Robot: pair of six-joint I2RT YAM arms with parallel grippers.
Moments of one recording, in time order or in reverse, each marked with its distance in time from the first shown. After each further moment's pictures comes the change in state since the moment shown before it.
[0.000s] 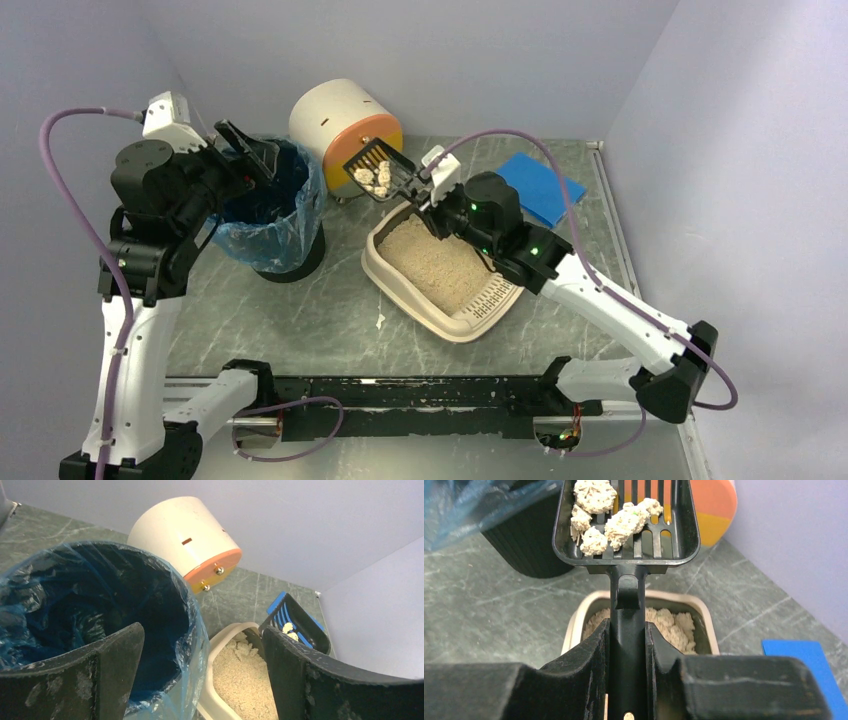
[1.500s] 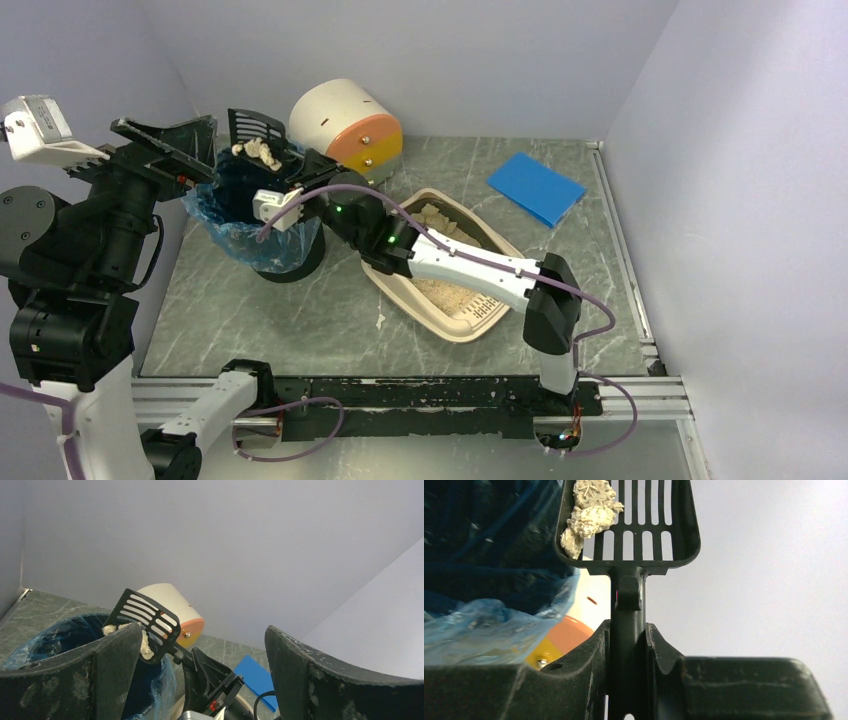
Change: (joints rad) left arm 0.000 -0.047 0.364 -0.083 -0.085 -0.019; right arm 0.265 0.714 0.563 0.414 0.216 -1.101
